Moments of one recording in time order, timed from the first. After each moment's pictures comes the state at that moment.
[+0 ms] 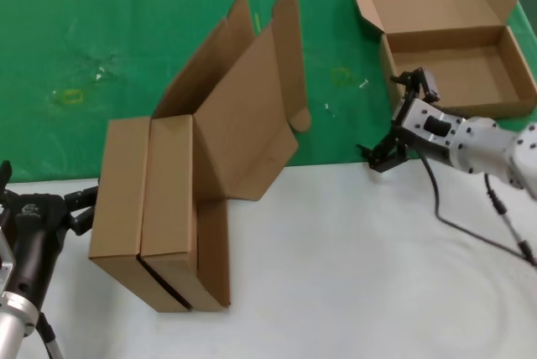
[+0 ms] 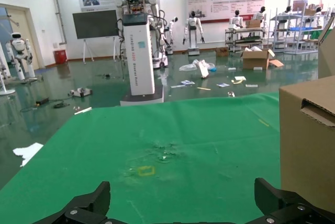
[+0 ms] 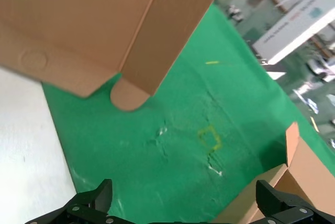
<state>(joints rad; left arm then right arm) 0.00 -0.30 1.60 -1.60 -1.80 0.00 0.00 0.87 0.33 -1.95 0.68 1.42 -0.49 -0.36</state>
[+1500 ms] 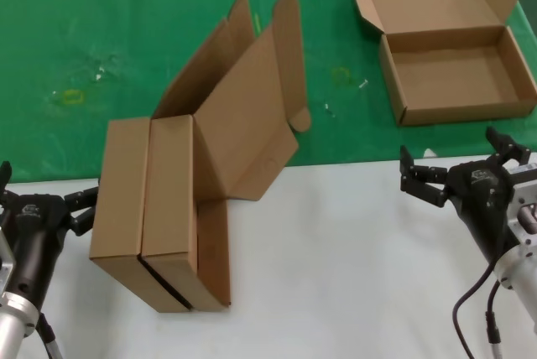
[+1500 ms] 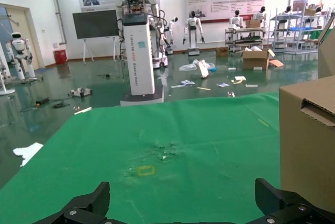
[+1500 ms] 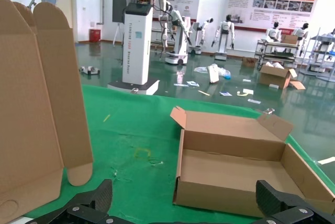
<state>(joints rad) 0.00 -0.30 1.60 -1.60 -1.80 0.00 0.00 0.05 0.30 -1.62 1.54 1.78 -0.03 -0.02</state>
